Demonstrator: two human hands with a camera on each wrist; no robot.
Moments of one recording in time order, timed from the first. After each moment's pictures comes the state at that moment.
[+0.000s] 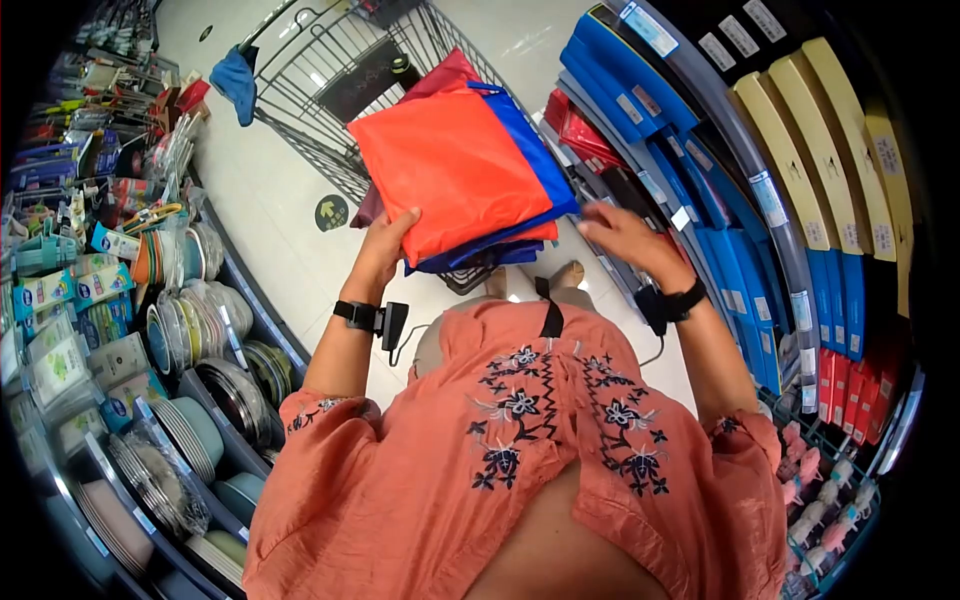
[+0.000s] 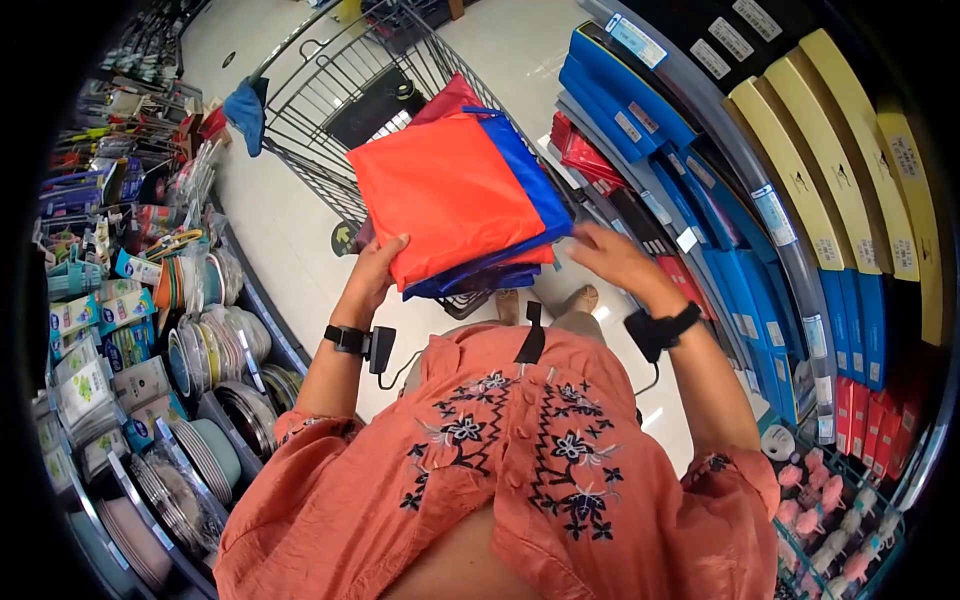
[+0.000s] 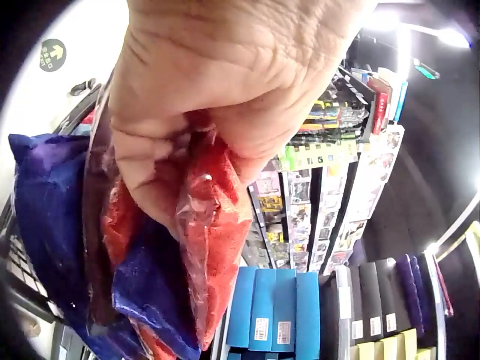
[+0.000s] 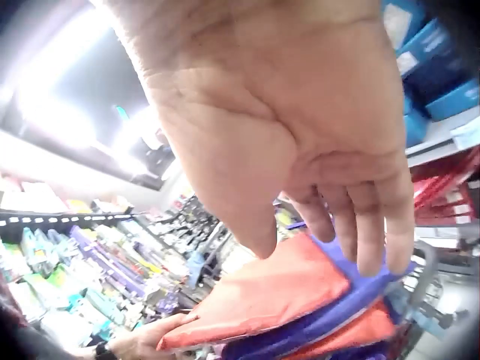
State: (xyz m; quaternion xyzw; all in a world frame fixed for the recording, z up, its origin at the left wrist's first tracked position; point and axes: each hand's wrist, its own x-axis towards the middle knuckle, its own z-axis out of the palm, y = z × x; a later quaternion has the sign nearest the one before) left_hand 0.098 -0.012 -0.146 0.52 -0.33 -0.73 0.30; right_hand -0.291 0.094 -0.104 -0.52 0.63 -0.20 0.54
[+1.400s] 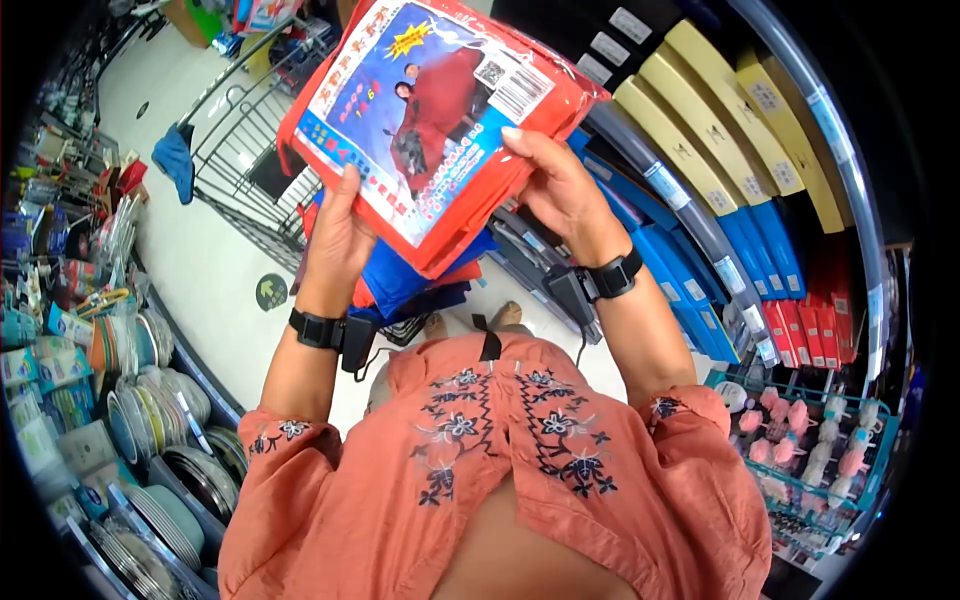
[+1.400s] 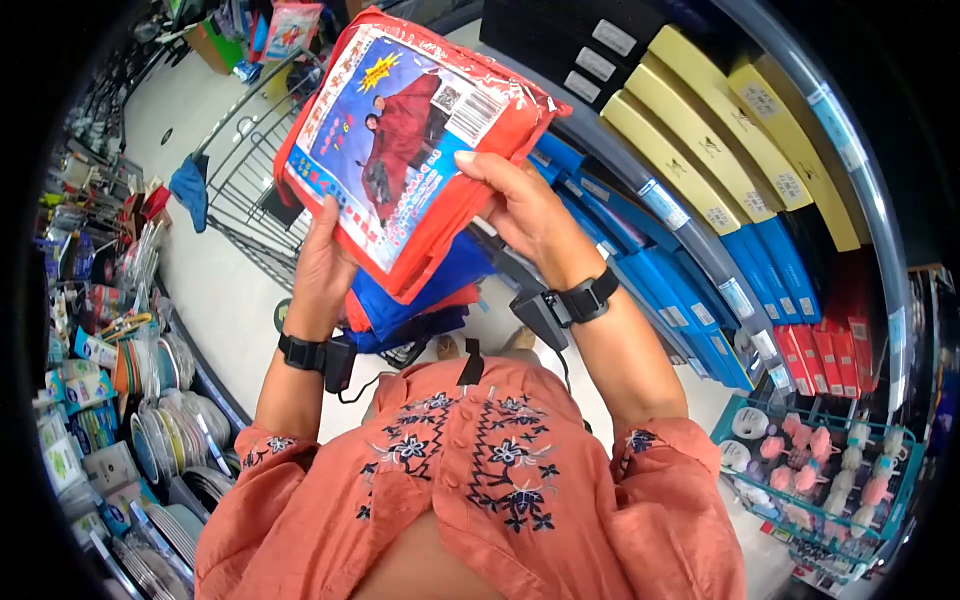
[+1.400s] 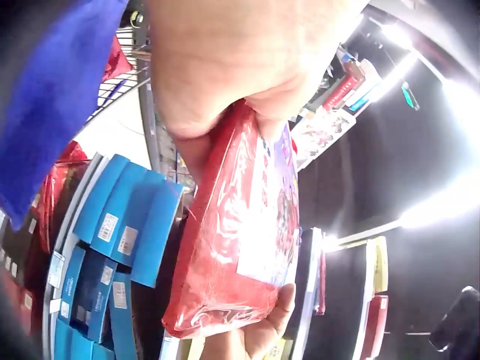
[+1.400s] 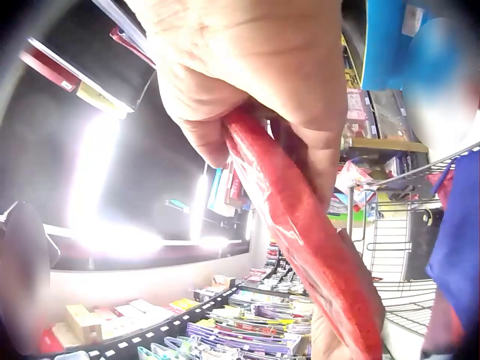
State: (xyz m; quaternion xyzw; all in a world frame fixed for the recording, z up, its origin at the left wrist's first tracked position) left_hand -0.009 -0.046 -0.010 0.18 -0.27 -0.83 0.46; right_hand -0.243 0.033 0.057 -0.29 0.34 -0.64 0.62
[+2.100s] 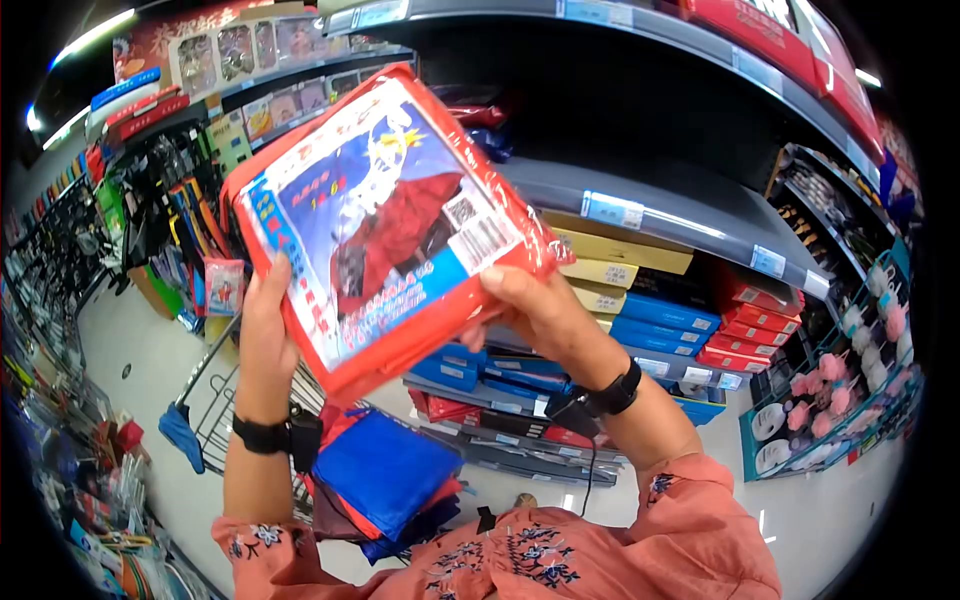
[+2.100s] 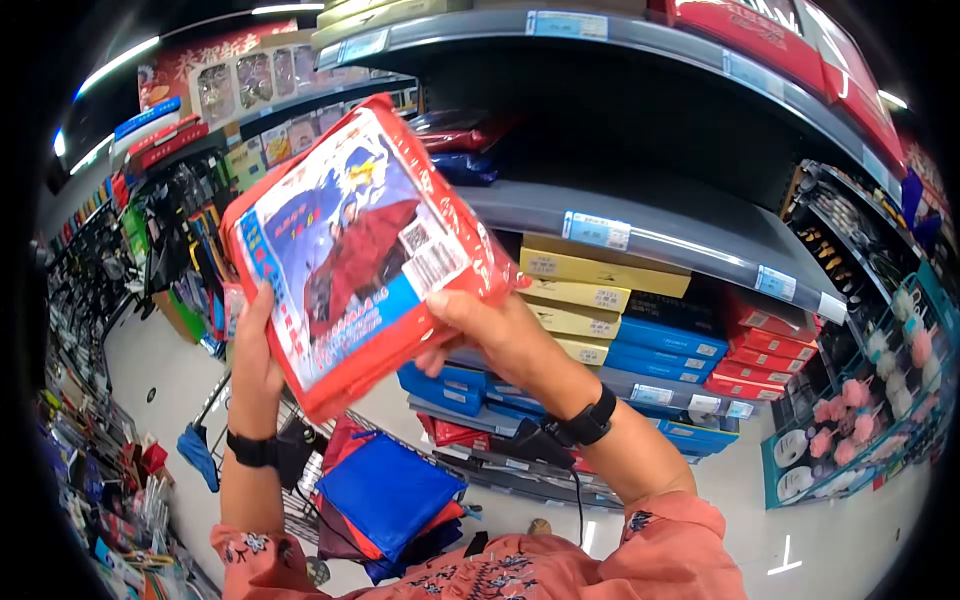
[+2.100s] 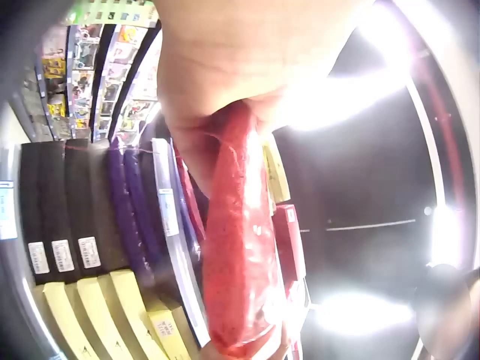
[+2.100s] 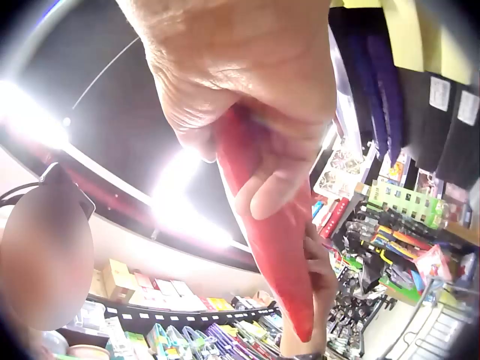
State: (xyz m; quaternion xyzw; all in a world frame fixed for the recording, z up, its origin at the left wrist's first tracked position) left_hand -0.102 -0.116 0.228 0.00 -0.49 -0.75 0.44; right_hand -0.297 0.103 0.244 -0.51 0.38 -0.68 0.36
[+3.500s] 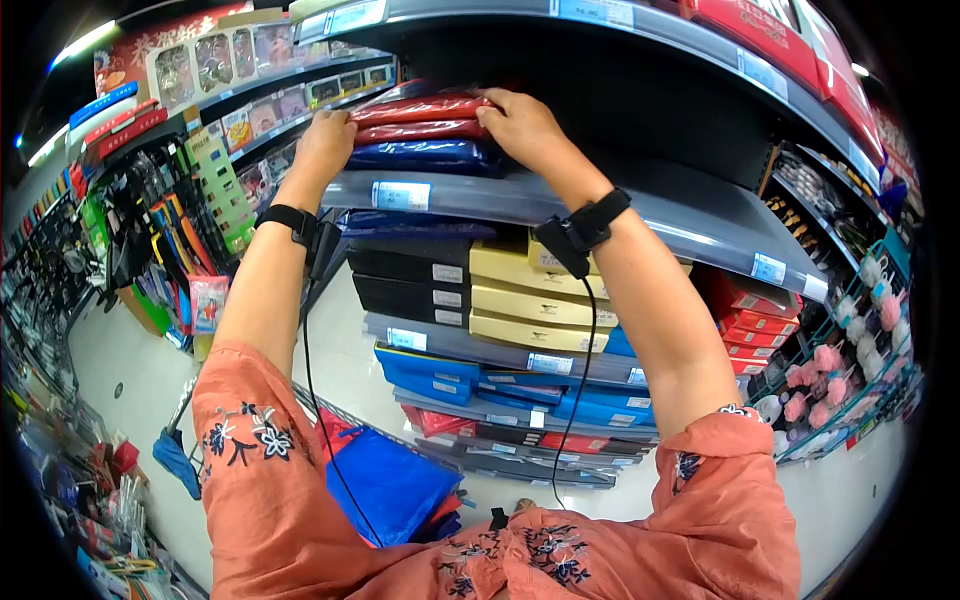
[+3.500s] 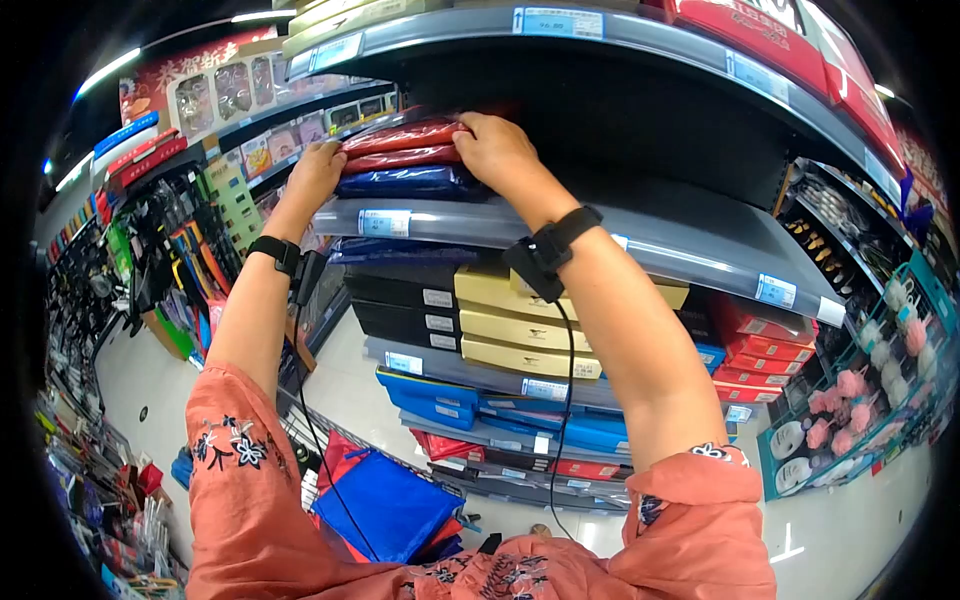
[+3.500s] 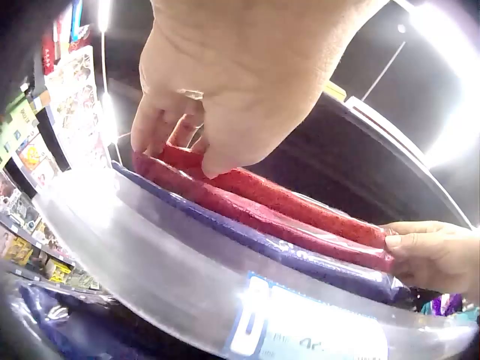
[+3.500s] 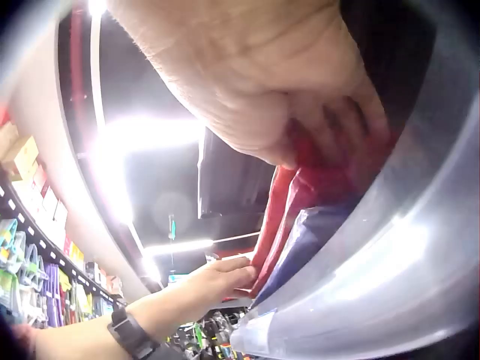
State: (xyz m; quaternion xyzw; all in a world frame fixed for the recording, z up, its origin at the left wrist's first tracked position) left_hand -0.317 -0.288 0.327 0.15 -0.86 0.02 0.48; right_hand -0.458 -0.010 0.352 -0.48 0.75 -0.40 -0.23
